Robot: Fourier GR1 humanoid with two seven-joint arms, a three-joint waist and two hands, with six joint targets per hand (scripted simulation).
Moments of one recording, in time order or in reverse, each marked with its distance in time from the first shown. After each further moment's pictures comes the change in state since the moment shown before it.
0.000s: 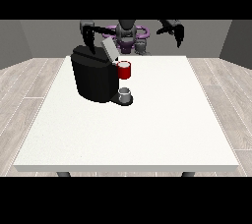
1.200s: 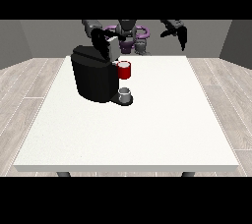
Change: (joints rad) left arm 0.039 0.056 -0.026 -0.117 0.017 0.026 0.039; right arm -0.220 -0.039 0.053 0.109 0.079 -0.012 0.023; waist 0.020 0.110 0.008
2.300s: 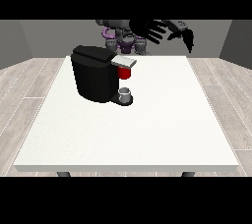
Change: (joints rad) left arm -0.053 0.026 0.005 0.030 0.028 -0.033 -0.071; right arm -0.306 0.071 0.117 0.028 0.153 -0.071 0.029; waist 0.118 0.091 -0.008
